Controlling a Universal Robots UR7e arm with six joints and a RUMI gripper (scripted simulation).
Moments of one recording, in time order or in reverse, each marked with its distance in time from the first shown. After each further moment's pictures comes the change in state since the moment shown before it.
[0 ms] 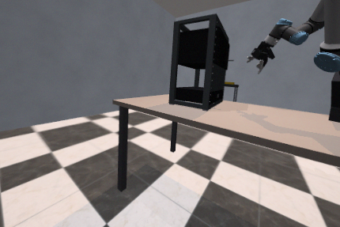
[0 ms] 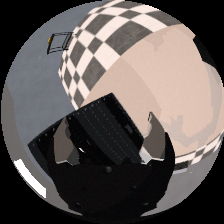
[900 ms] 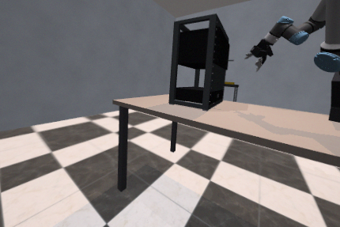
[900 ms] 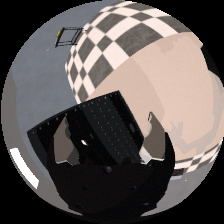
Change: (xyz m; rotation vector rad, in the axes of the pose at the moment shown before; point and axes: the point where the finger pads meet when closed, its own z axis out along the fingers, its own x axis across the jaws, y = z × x) arm -0.021 0.013 -0.012 -0.007 -0.077 -0.082
